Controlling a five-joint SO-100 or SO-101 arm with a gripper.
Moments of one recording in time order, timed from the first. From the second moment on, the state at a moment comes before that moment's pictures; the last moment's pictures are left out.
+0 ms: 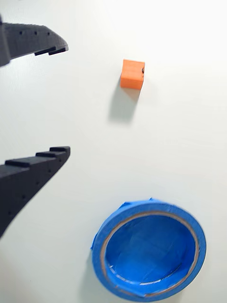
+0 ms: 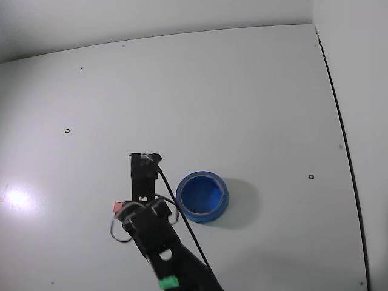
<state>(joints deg) -31.7 141.2 133.2 62.9 -41.7</state>
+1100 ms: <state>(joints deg) -37.0 91.1 95.6 62.8 -41.7</state>
